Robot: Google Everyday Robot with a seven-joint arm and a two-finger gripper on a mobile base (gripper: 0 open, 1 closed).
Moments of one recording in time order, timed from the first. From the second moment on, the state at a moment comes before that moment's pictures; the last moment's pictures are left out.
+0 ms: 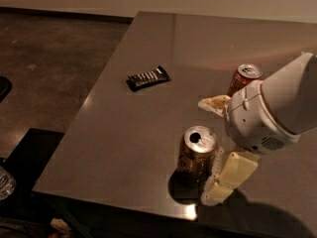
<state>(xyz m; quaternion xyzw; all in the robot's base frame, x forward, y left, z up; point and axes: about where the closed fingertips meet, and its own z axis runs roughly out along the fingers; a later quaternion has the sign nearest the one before) 0.359 -0.080 0.903 -0.66 0.70 0.14 0.25</state>
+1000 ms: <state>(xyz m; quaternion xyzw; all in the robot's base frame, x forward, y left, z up) 0.357 -0.071 0.904 -0.65 0.69 0.19 0.25</state>
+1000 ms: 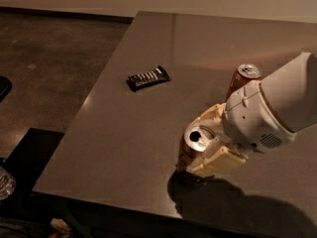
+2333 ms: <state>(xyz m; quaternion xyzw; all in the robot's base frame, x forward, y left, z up) 0.369 -0.081 1.048 -0.67 0.66 0.20 0.28</state>
